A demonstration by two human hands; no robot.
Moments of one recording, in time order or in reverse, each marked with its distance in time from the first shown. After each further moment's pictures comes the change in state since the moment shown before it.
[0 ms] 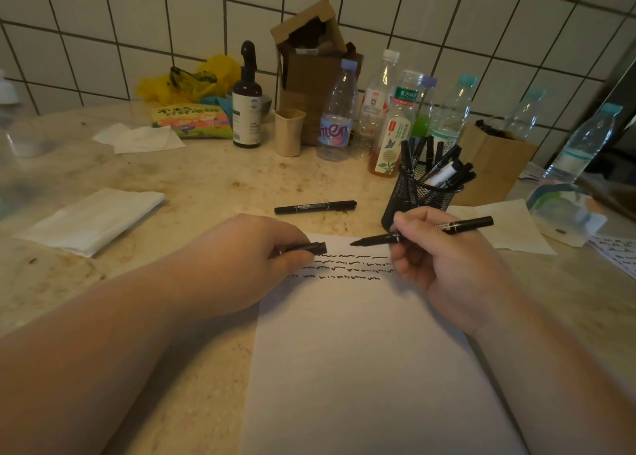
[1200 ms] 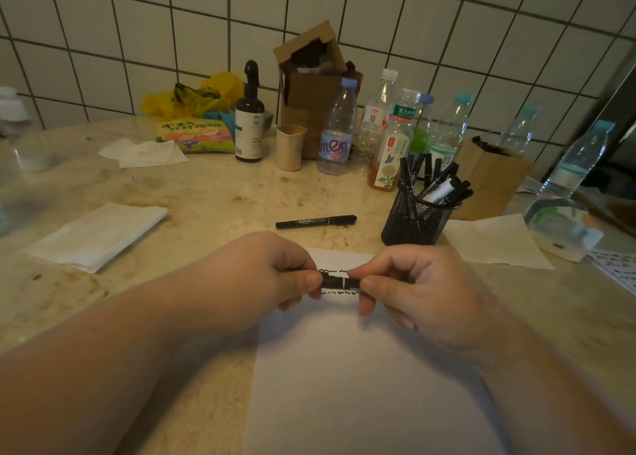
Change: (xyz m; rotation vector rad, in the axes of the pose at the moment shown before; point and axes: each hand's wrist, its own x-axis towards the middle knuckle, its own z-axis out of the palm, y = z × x) left_hand -0.006 0.012 -0.011 -0.347 -0.168 -0.034; right_hand -0.016 -0.004 0.007 -0.462 -0.312 -0.146
